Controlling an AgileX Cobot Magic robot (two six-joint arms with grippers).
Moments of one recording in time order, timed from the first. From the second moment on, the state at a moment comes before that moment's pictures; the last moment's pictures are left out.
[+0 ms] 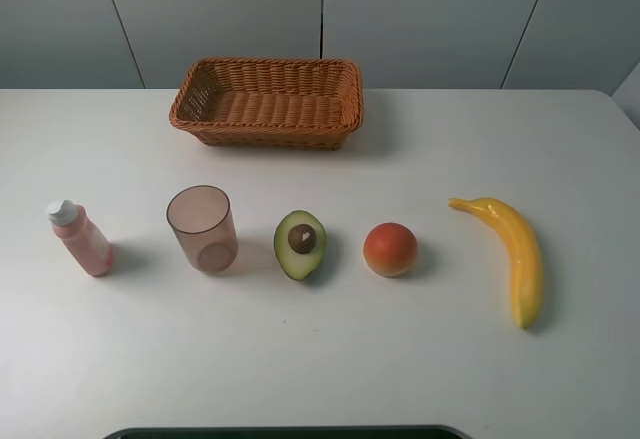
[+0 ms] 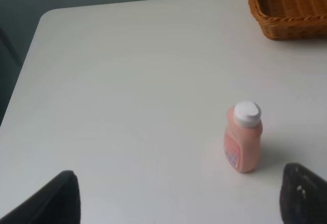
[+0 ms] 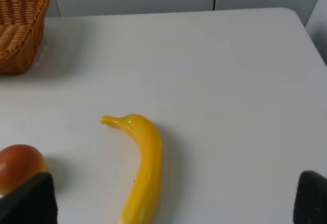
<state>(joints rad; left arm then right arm) -0.21 0.00 -0.51 0.10 1.08 -0.05 -0.02 0.00 -0.51 -0.01 1.10 0.01</state>
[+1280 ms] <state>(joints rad) -0.21 0.00 -0.51 0.10 1.08 -0.05 -0.02 0.00 -0.51 -0.01 1.10 0.01</state>
